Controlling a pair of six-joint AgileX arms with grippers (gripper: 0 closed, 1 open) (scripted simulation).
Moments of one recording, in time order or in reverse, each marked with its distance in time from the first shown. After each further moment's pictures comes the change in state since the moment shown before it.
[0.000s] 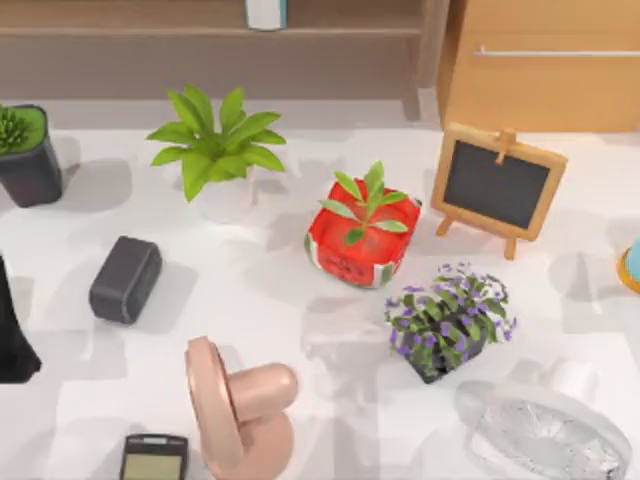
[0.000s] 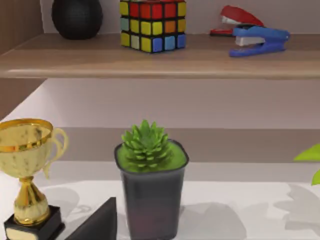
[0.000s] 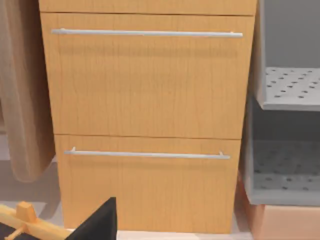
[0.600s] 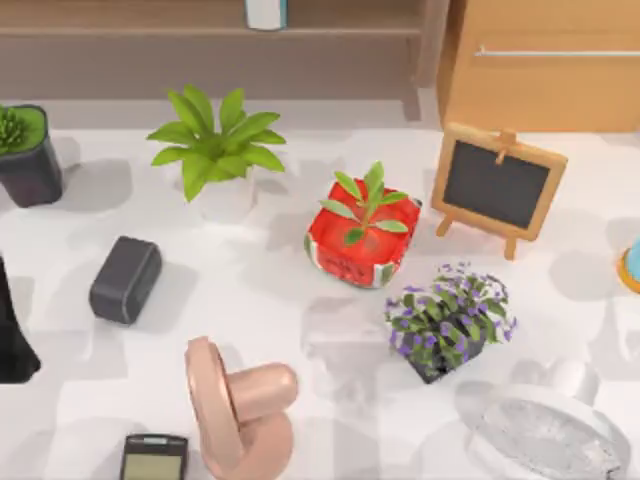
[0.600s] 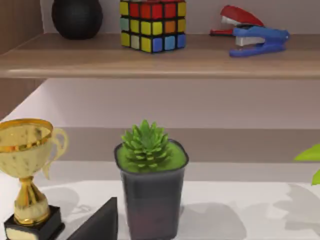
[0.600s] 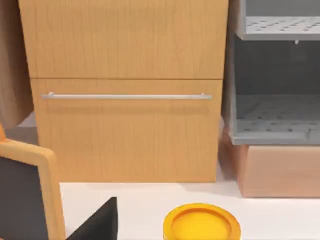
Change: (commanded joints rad) left arm 0.000 0.000 0.000 0.000 0.000 0.000; right arm -0.133 -0.339 -0.278 -0.063 -0.106 0.008
